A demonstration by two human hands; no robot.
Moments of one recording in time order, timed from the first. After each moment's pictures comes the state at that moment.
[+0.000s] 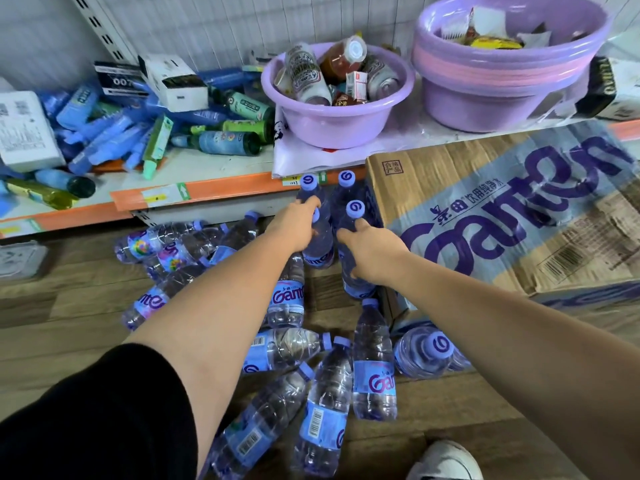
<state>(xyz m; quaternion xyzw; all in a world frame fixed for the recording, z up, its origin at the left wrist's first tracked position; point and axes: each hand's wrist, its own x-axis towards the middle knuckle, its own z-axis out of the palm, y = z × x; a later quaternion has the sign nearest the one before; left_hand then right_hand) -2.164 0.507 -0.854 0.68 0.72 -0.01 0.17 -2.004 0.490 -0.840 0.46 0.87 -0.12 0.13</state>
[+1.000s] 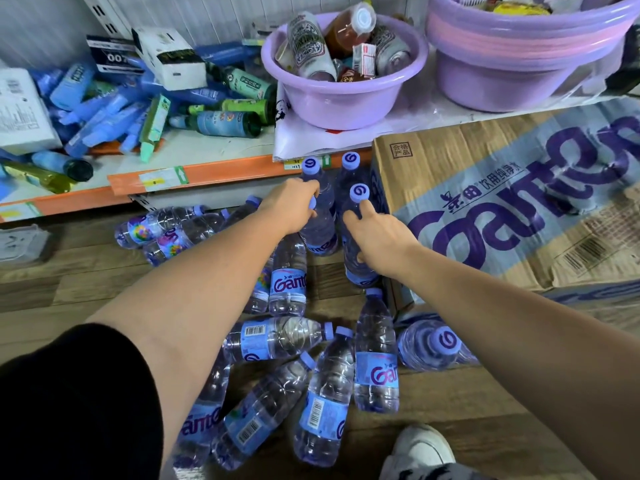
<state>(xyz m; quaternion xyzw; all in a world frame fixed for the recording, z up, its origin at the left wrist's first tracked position) -2.173 0.518 -0.851 0.70 0.71 -0.03 0.13 -2.000 0.495 -0.855 0.45 0.89 -0.07 0.09</state>
